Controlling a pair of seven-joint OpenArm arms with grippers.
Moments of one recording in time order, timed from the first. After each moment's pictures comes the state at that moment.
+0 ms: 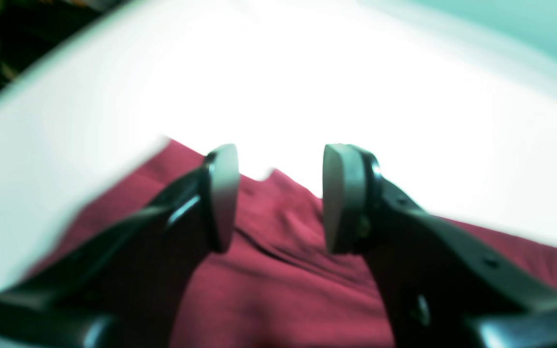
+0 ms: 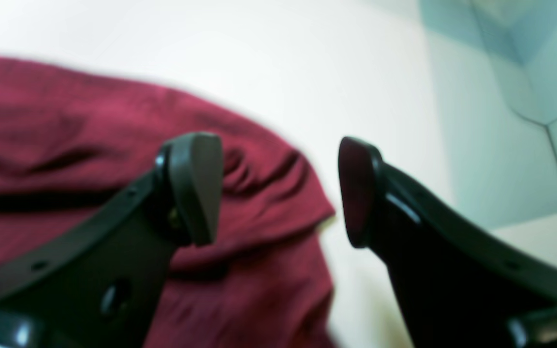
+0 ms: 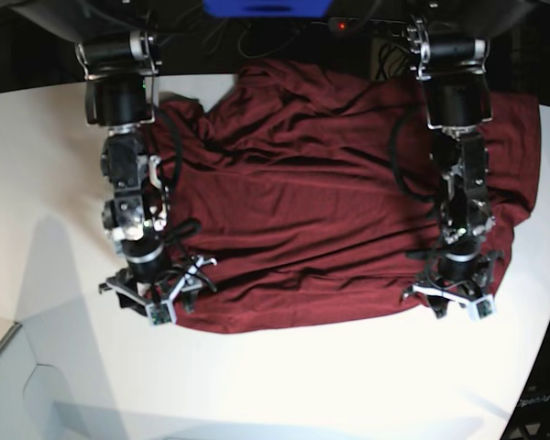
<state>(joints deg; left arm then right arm) -16.0 -7.0 -10.7 66.9 -12.2 3.7 14.5 14.3 1.5 1.0 71.4 -14.9 9.6 -15.6</state>
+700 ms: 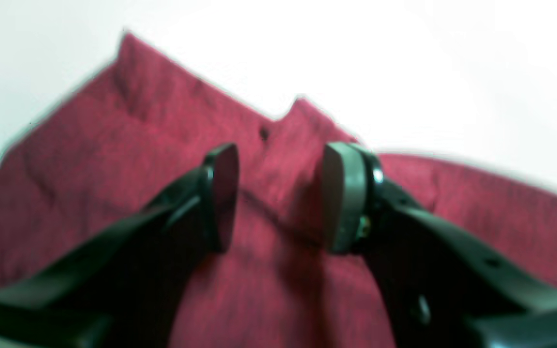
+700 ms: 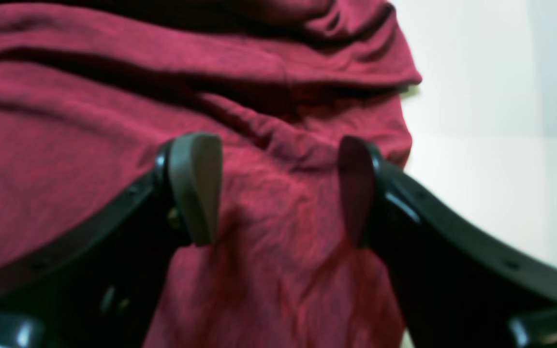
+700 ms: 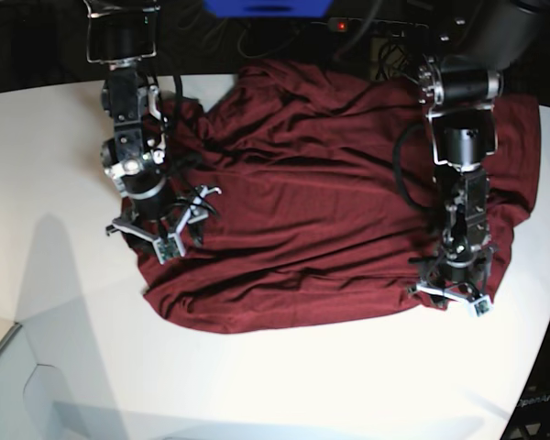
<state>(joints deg) -25.9 -9.1 -11.0 44.1 -12.3 4.4 7.3 -0.2 1.6 1.3 82.3 -15.0 16.1 -18.4</state>
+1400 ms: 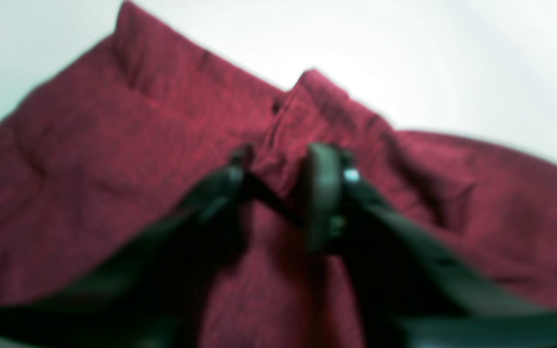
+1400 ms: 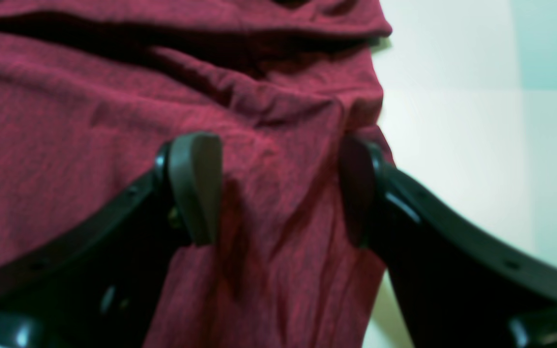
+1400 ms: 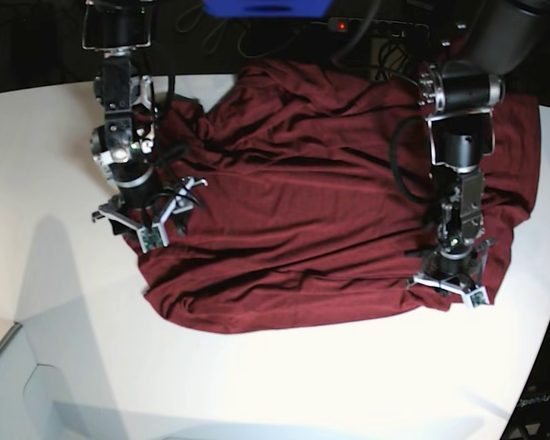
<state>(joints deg) -26.9 -9.1 -10.8 38.8 -12.3 4.4 4.2 -2.5 1.7 5.0 83.1 -15.1 16.1 -18.4</state>
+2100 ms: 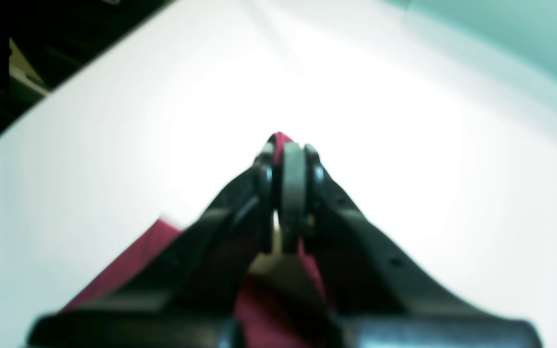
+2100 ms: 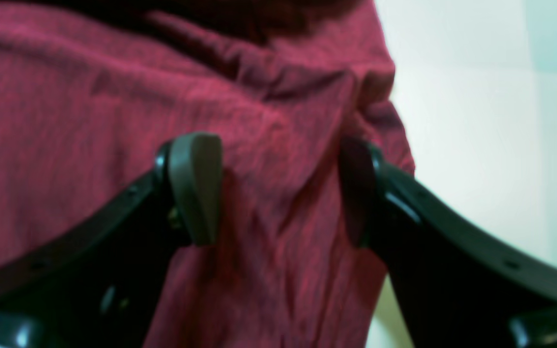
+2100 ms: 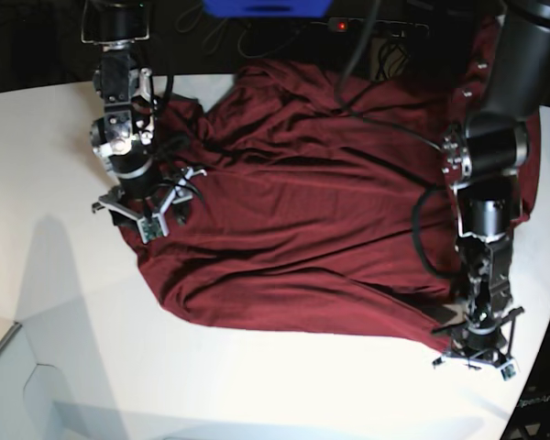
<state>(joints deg) -42.7 -12.1 -11.0 32.2 -12.3 4.8 4.0 -4.4 2.3 5.0 83.2 -15.1 16.1 -18.2</state>
